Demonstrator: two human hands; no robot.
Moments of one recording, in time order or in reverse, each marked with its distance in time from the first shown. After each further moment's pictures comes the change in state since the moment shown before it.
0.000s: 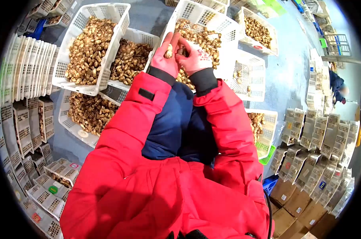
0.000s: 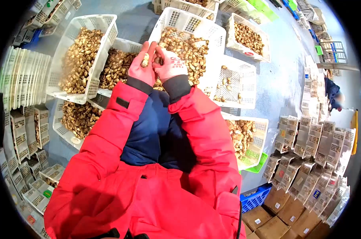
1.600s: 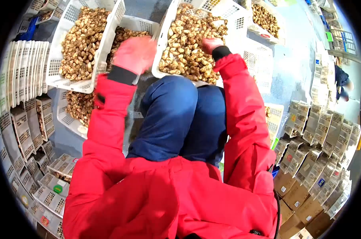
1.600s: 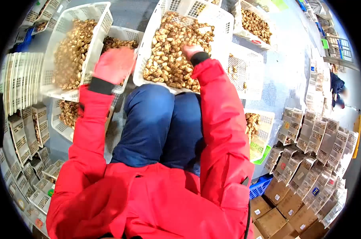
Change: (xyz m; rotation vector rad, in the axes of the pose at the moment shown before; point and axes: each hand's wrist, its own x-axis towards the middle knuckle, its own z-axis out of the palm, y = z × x) left_hand 0.007 0.070 -0.094 -0.407 0.442 -0.701; right_hand 0.066 0.175 0.038 -0.757 -0.703 -0.058
